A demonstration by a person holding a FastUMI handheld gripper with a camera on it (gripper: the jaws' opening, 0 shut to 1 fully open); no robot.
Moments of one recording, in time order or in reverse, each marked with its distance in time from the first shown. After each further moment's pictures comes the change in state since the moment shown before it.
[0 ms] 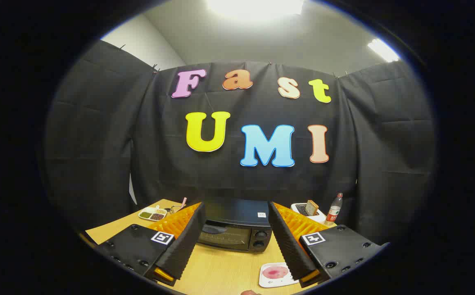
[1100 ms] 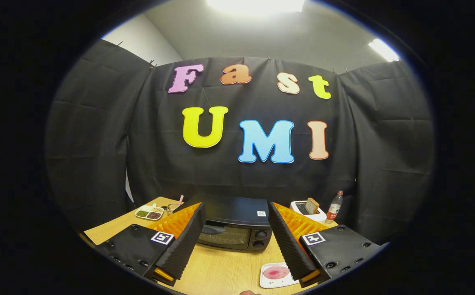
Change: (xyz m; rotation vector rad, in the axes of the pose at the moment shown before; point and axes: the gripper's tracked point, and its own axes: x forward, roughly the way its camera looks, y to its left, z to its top) arm 0.029 0.003 -0.006 -0.001 0.038 -0.022
